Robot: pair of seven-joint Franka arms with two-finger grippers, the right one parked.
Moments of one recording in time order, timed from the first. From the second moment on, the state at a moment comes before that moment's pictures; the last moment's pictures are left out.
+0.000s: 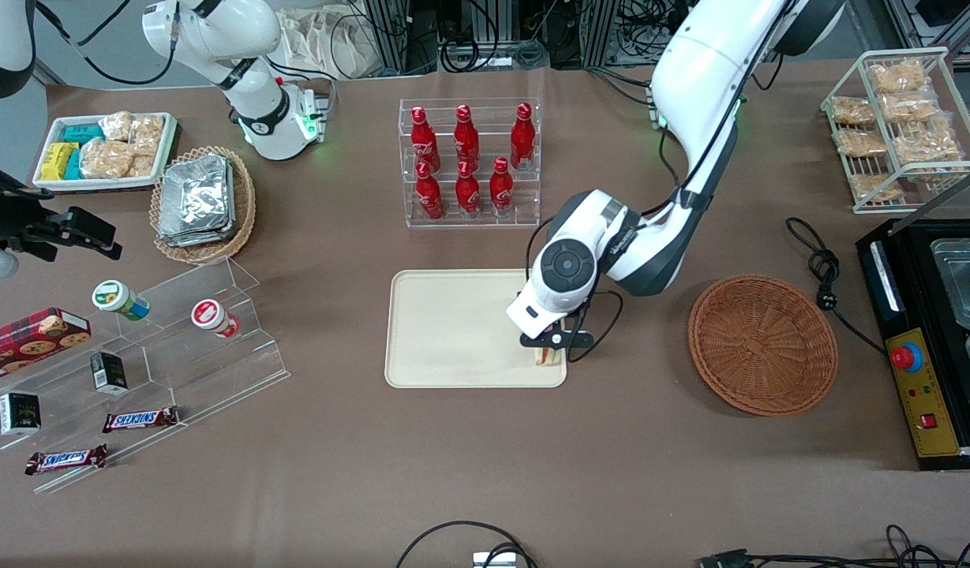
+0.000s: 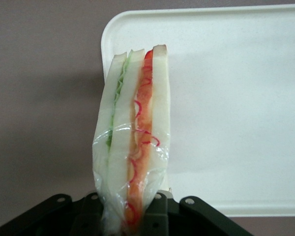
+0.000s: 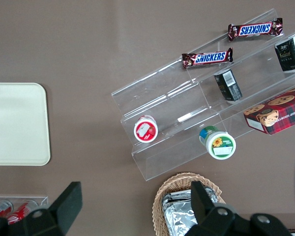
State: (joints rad) arm -0.50 0.66 -0.16 -1.54 0.01 2.03 -0.60
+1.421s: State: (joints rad) arm -0.50 0.64 -0.15 -1.50 0.11 2.12 -0.65
